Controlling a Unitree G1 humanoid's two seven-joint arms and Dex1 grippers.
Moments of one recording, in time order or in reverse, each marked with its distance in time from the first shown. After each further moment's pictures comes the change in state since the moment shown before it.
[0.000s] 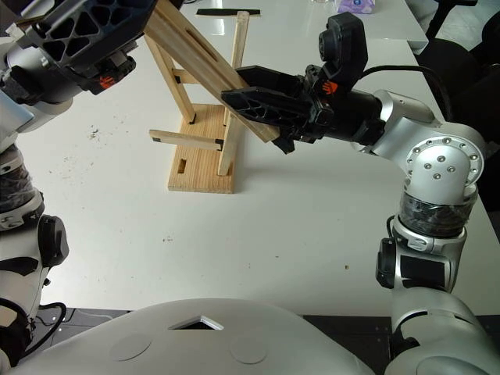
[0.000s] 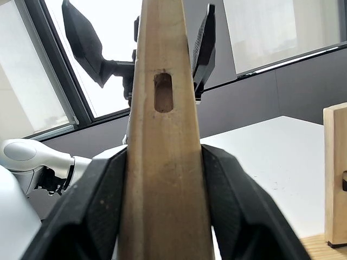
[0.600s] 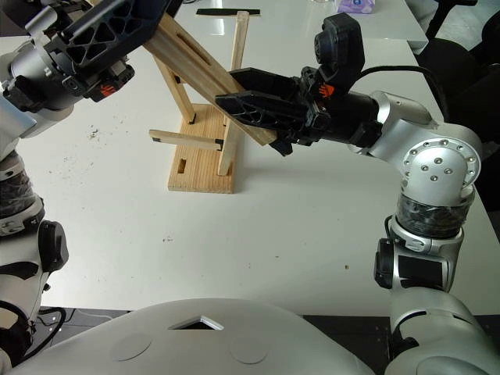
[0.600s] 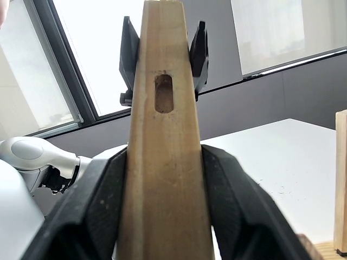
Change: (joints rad) left arm 0.046 0.001 0.017 -0.006 0.044 0.000 -0.054; right arm 0.000 0.016 0.010 -0.023 0.013 -0.006 -0.007
